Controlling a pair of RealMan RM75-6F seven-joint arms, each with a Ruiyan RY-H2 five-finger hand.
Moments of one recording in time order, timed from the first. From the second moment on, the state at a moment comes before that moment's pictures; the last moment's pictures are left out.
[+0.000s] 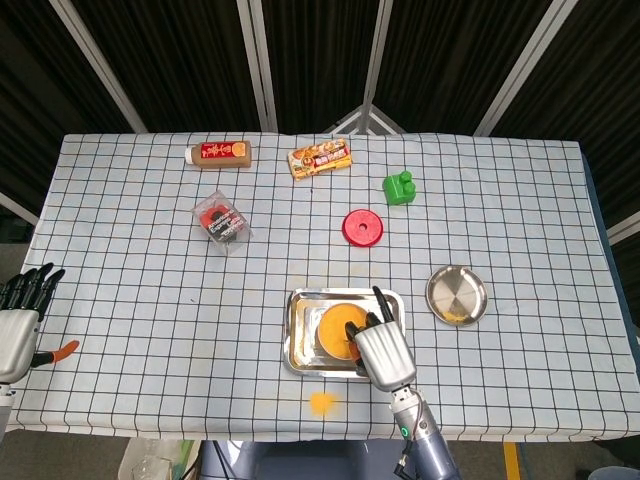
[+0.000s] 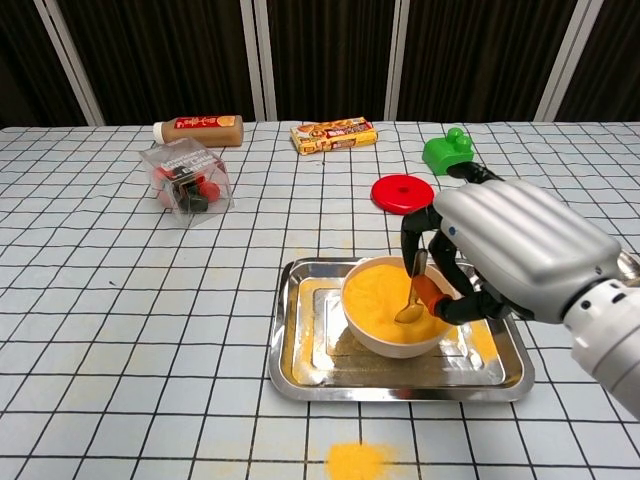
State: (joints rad) left arm -0.13 -1.11 -0.05 -1.65 1.45 1.43 0.11; right arm 0.36 -1.81 0.09 -1.71 -1.47 1.33 -0.79
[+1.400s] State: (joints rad) left arm -0.13 -1.11 -0.05 -1.66 1.44 1.42 0.11; right arm 0.39 -1.78 0.15 -1.77 -1.45 1.37 -0.79
